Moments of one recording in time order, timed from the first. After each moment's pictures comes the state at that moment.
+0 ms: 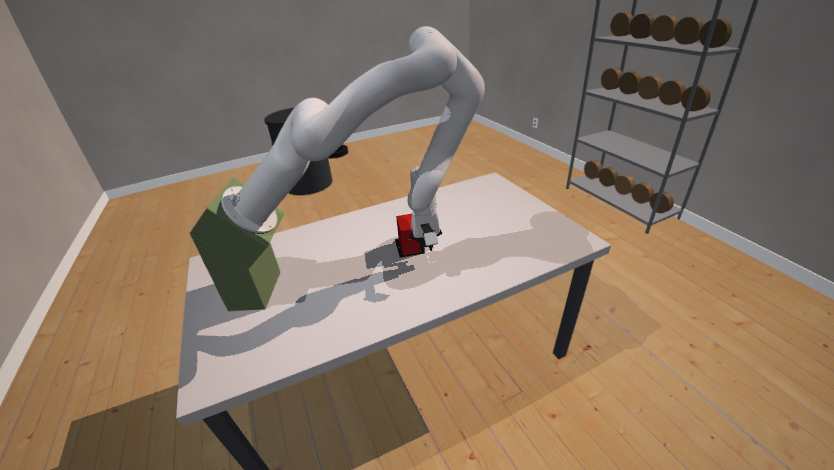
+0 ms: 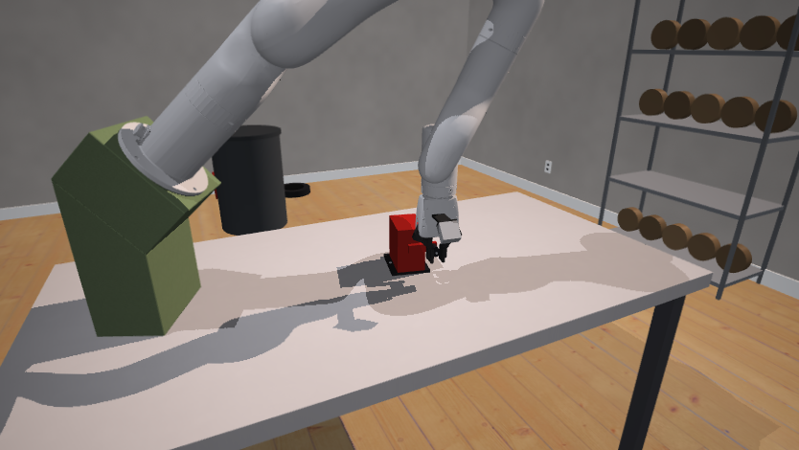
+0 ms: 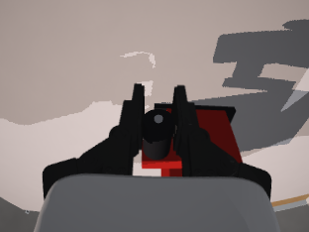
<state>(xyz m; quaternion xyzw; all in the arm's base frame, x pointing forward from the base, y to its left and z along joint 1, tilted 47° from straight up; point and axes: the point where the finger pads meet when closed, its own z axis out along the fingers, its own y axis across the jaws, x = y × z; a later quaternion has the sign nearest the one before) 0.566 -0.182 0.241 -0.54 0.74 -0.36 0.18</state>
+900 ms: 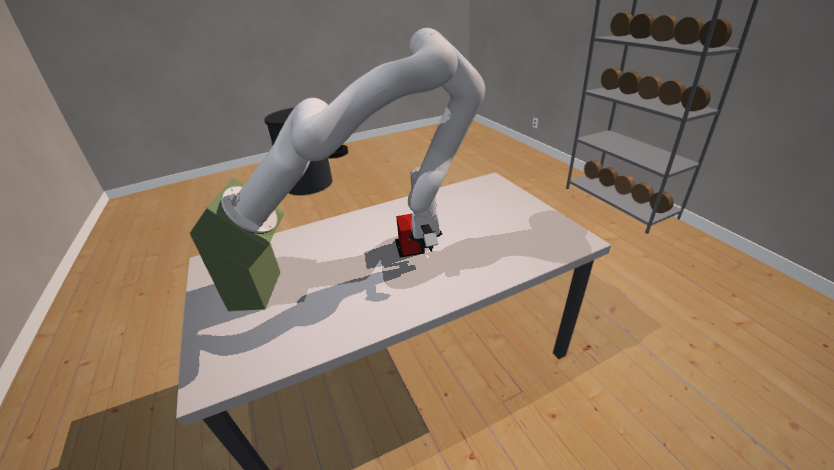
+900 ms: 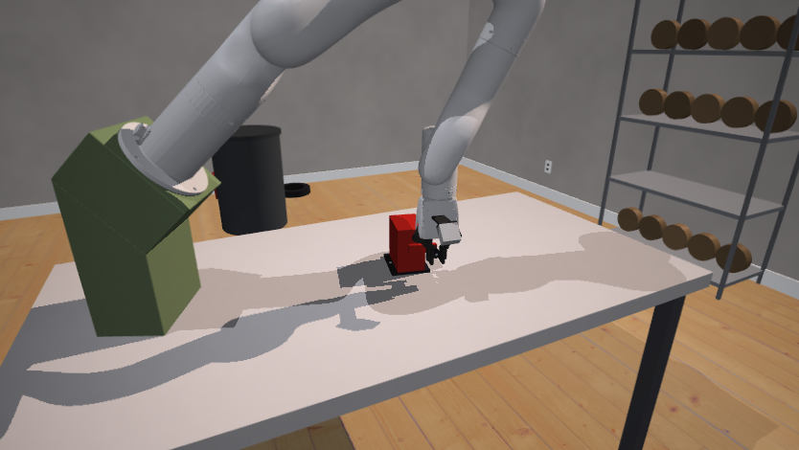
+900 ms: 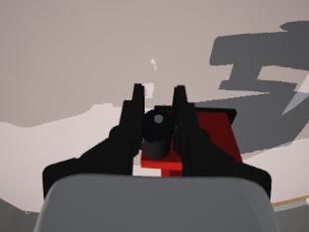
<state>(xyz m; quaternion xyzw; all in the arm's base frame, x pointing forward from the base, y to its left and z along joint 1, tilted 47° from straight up) 0.568 -0.184 0.238 -0.54 0.74 -0.36 0.18</state>
